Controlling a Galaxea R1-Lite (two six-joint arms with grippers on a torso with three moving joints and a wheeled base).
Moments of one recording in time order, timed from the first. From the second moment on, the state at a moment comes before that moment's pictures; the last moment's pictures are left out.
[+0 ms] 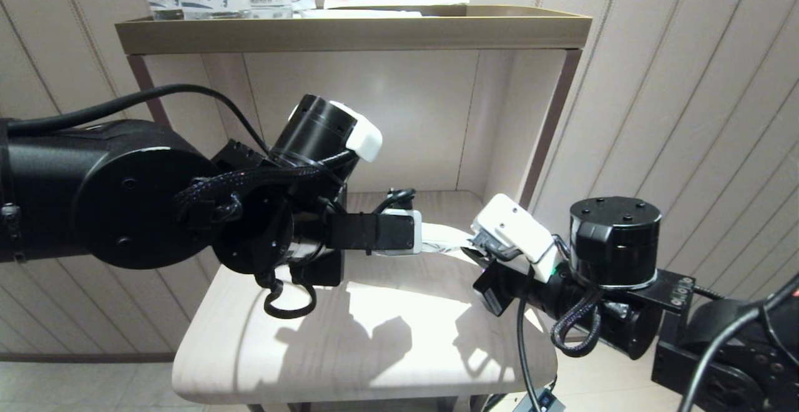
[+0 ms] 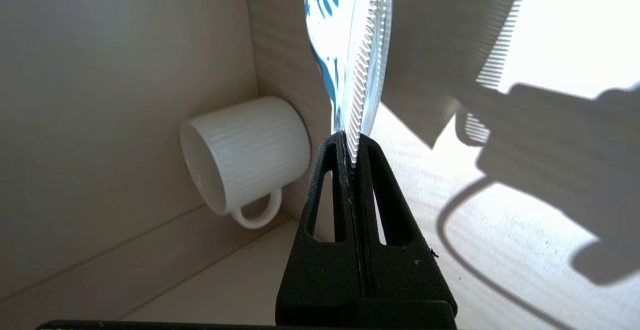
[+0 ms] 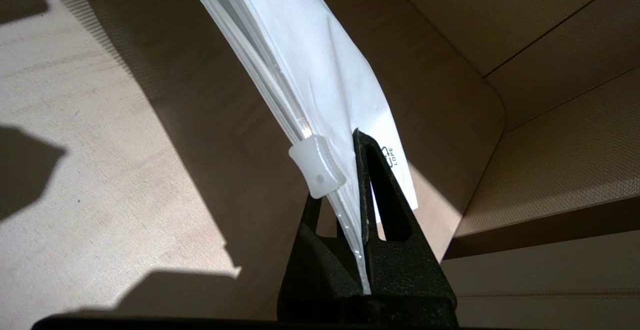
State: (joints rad) left arm -0.82 1.79 -1.41 0.34 0.46 1.06; right arm 0.63 1.72 -0.67 -0.85 -0.10 -0.43
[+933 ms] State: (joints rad) left arm -0.90 1.91 -1.51 0.34 0.48 1.06; right arm 0.63 1.73 -0.67 -0.85 -0.10 -0.43
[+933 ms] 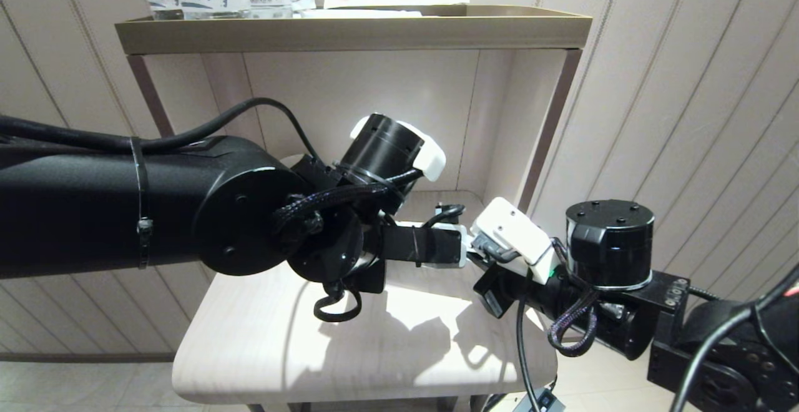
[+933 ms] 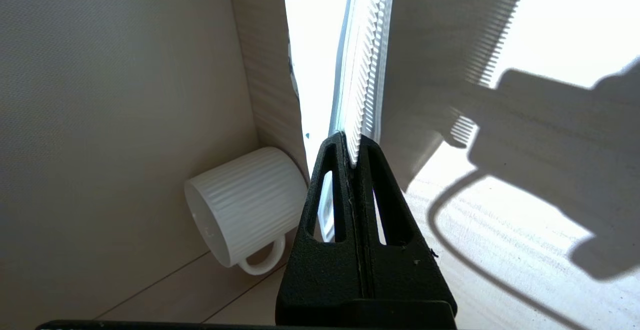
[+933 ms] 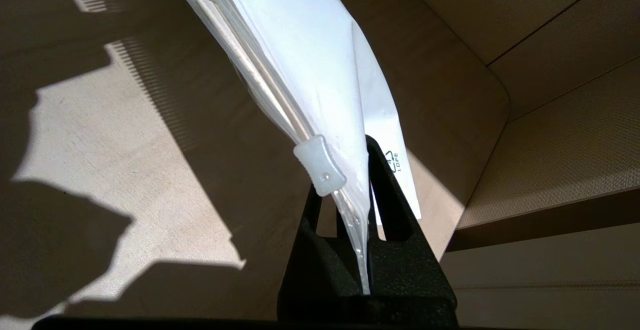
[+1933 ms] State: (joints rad) left arm -0.90 1.92 -1.52 0.35 0.54 1.07; right arm 0.64 1.73 -0.67 -0.85 -0.10 -0.43
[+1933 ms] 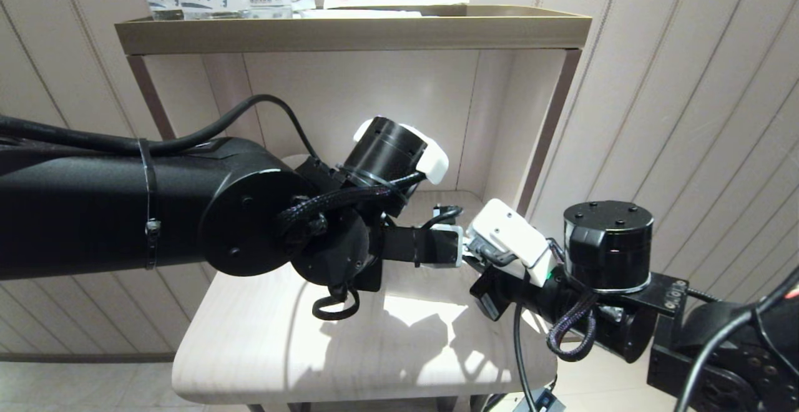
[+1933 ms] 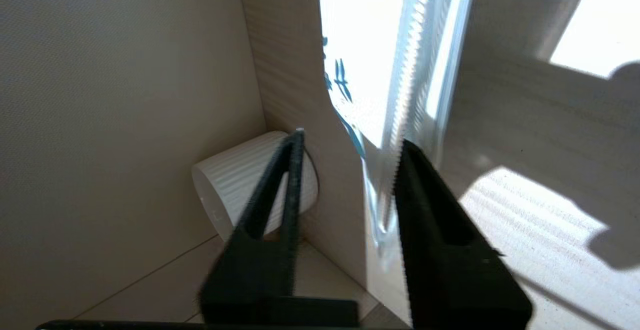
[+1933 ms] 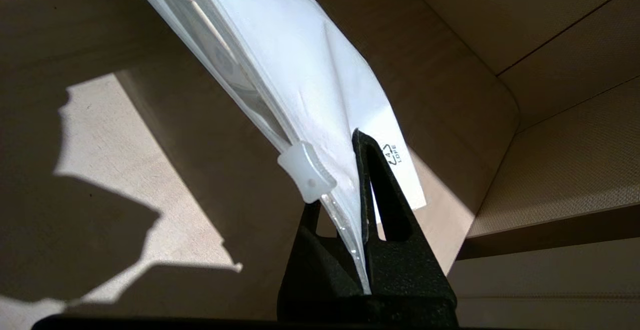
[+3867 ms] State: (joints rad) left arm -0.54 1.46 -1.34 0.56 0.09 0.74; right arm 0.60 1.70 -0.73 -0.79 0.00 -0.35
